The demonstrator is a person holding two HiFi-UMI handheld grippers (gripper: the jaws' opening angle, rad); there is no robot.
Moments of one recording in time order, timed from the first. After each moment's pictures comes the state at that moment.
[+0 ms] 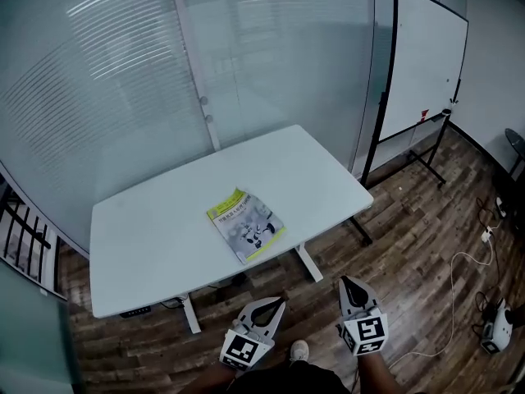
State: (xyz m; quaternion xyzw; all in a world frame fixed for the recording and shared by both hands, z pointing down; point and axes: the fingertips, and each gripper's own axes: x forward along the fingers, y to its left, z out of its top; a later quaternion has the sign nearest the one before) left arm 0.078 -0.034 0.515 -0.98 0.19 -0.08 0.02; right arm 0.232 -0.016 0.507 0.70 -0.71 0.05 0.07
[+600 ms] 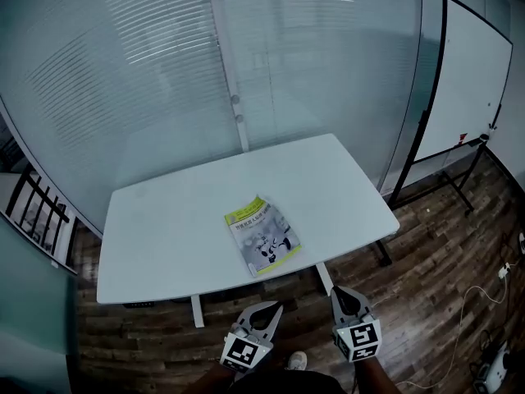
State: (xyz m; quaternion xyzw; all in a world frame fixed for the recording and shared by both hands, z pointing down) left arm 0.078 -0.087 0.527 -0.95 0.29 -0.11 0.04; right arm 0.217 -0.089 0.539 0.60 -0.79 0.06 0.08
